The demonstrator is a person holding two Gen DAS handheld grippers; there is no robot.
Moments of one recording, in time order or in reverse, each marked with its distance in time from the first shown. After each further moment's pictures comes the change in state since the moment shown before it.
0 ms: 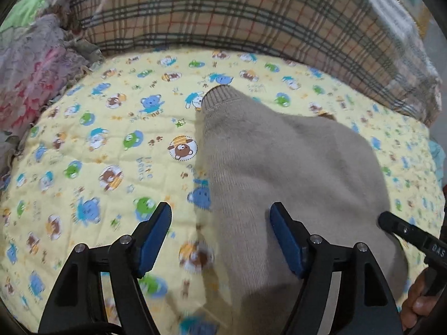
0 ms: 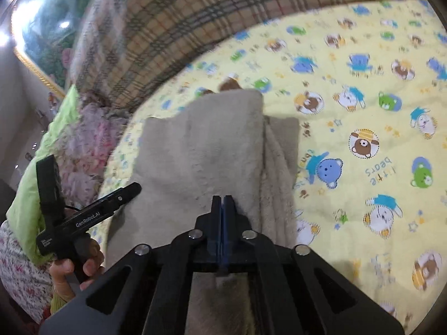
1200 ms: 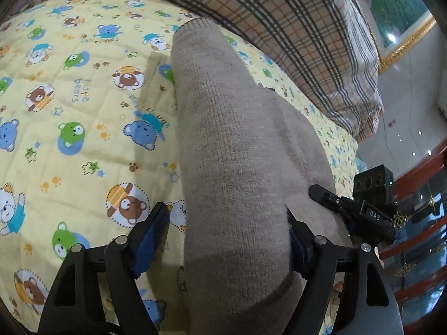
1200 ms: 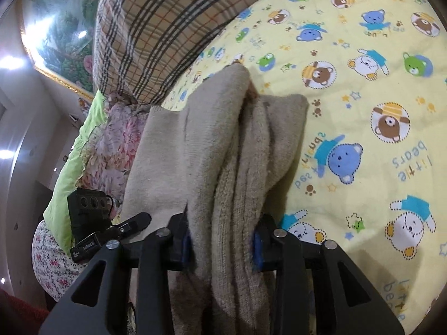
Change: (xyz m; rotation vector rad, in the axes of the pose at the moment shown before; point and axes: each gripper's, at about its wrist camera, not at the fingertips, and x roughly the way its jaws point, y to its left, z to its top) left arm 0.050 0.014 -0.032 -0.179 0.098 -0.483; right arm 0.029 -0.044 0.007 0.079 0.100 0.234
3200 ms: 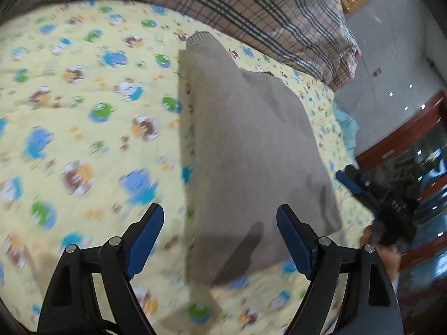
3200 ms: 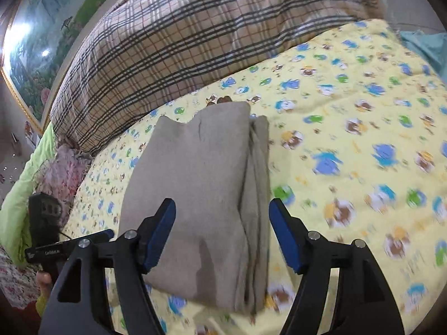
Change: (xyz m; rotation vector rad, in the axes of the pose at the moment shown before) left arm 0.060 -0.164 -0.034 0.149 0.183 -0.064; right arm -0.227 -0.043 -0.018 -0.059 -0.307 -0.428
